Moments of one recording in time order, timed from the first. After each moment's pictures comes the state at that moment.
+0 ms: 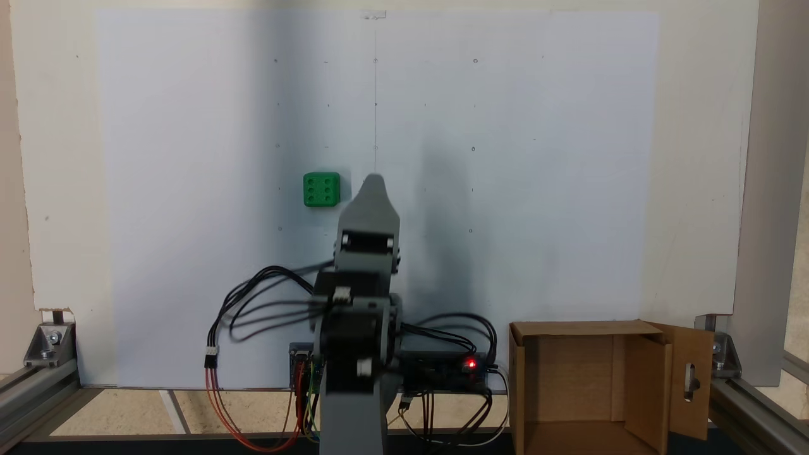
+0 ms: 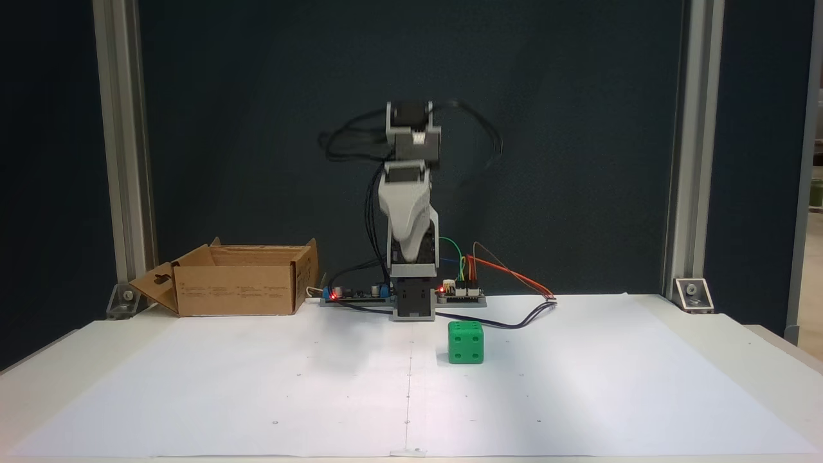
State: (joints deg) arm 0.1 129.3 110.0 55.5 3.3
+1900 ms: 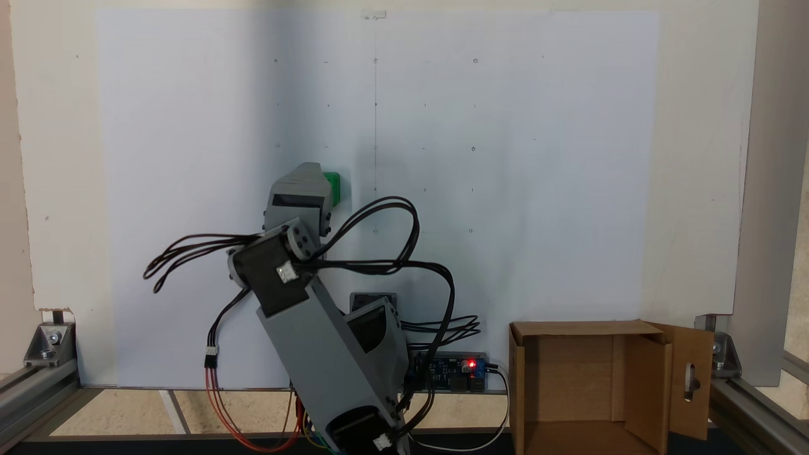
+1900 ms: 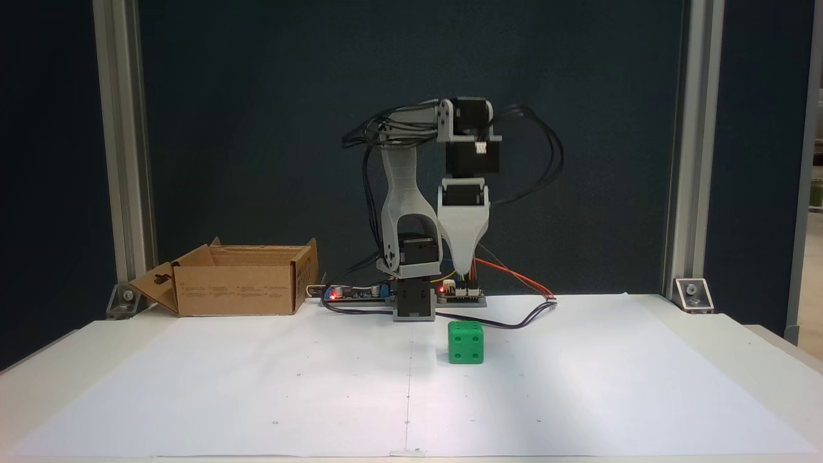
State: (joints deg) arm -26.5 102.1 99.9 62.2 27.9
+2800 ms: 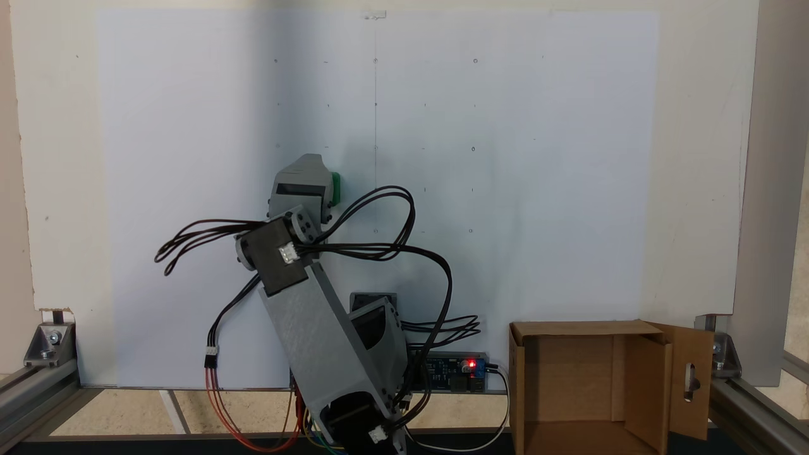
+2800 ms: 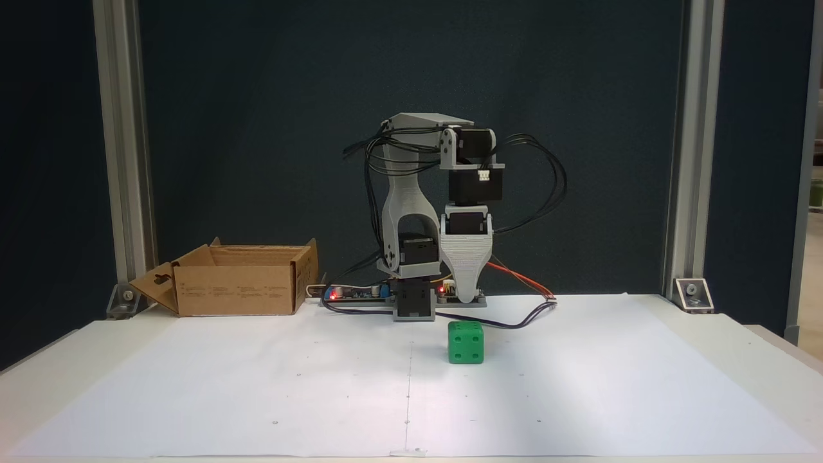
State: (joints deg) arm -26.4 99.5 107.1 51.6 27.9
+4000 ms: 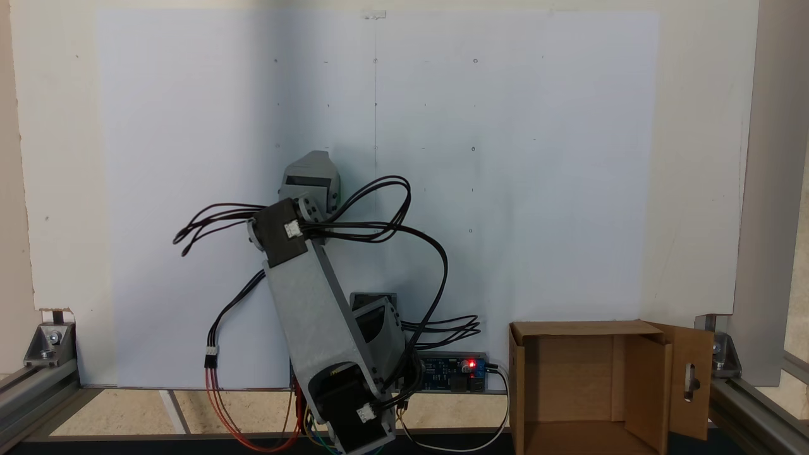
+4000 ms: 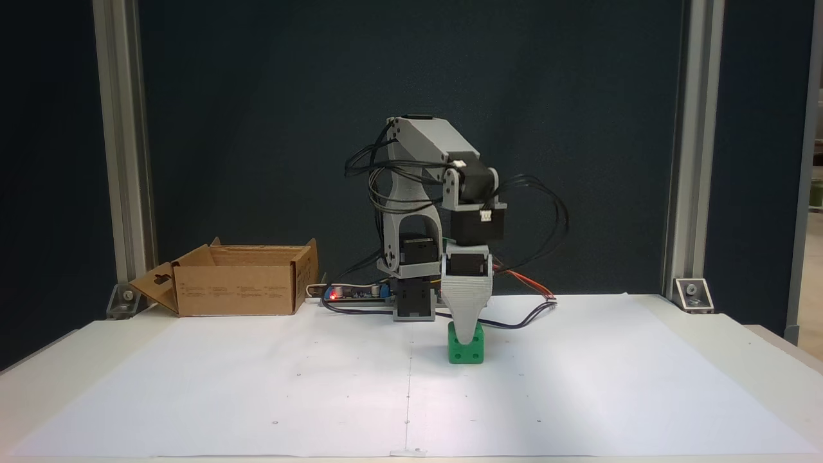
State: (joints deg) arm -26.1 93.1 117.8 36.9 27.9
